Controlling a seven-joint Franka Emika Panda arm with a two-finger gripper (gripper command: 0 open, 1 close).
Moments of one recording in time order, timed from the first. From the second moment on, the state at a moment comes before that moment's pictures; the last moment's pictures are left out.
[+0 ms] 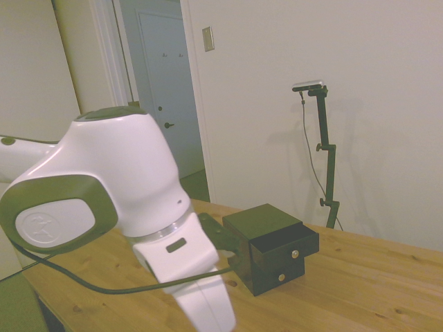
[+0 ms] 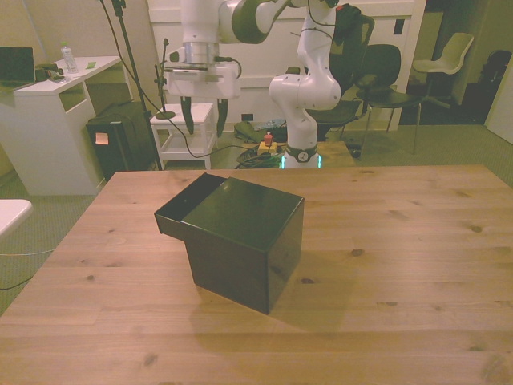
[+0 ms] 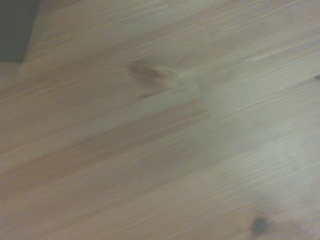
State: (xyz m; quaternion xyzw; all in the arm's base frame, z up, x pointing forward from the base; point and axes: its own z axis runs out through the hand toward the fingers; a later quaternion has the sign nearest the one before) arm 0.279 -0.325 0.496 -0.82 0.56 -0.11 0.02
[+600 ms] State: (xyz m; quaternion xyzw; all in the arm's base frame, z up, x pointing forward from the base) arm 0.342 -0.429 0.515 -0.82 0.57 -0.10 -0.01
